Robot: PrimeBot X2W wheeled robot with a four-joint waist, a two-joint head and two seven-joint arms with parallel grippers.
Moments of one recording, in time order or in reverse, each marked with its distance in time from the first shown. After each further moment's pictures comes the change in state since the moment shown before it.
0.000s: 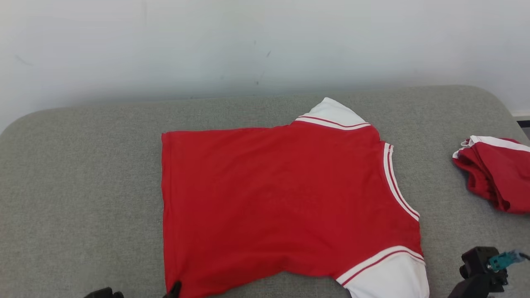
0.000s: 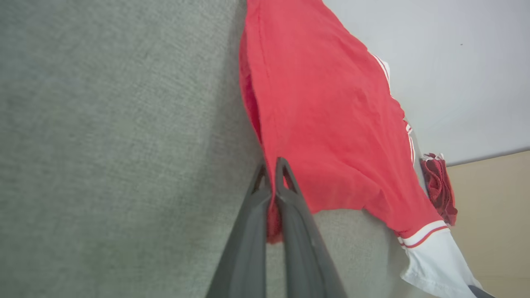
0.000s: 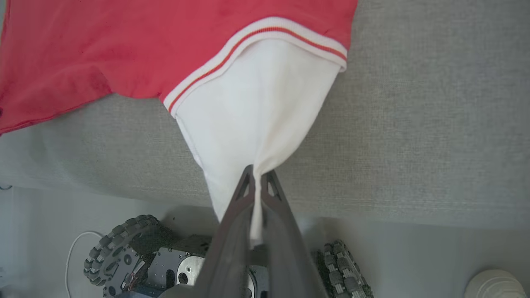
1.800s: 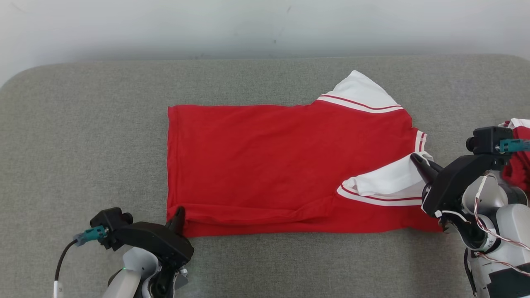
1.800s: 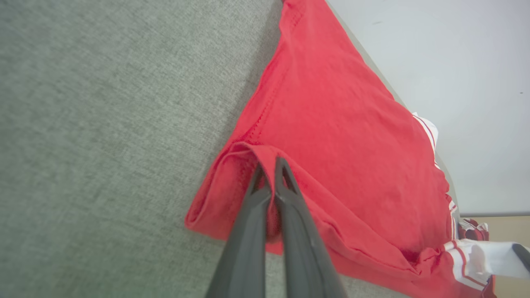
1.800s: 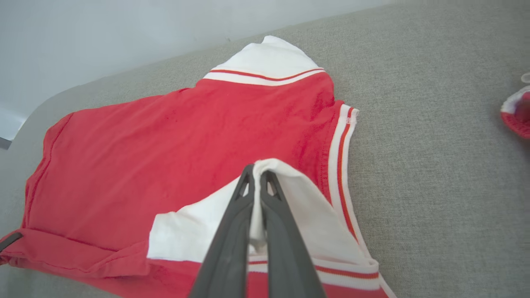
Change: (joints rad) left arm -0.348 -0.103 0.003 0.197 0.017 0.166 0.023; right arm -0.585 -0.058 0.090 0.536 0.025 0.000 -0.492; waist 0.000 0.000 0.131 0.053
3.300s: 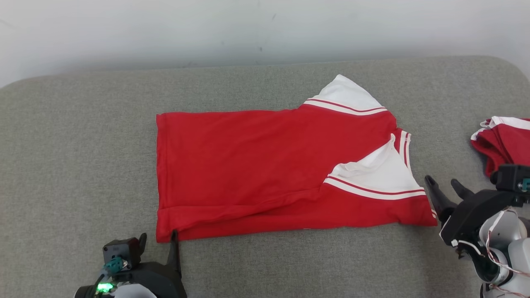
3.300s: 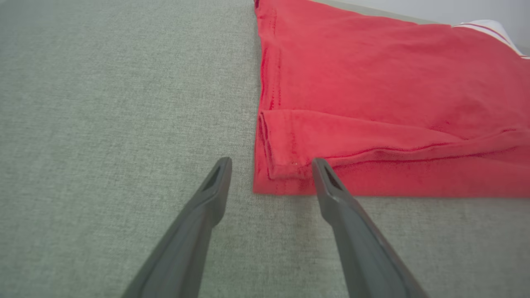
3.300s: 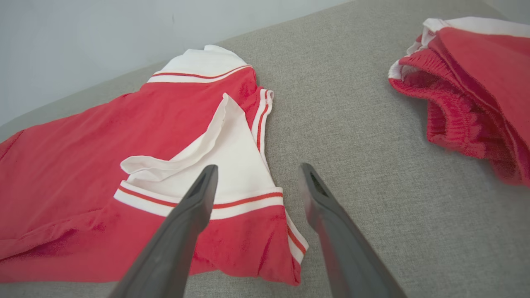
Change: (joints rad) left arm 0.098 0.165 -0.220 -0.078 0.377 0.153 -0.169; right arm 0.106 -0.049 -0.027 0.056 0.011 0.000 -0.204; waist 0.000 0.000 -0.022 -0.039
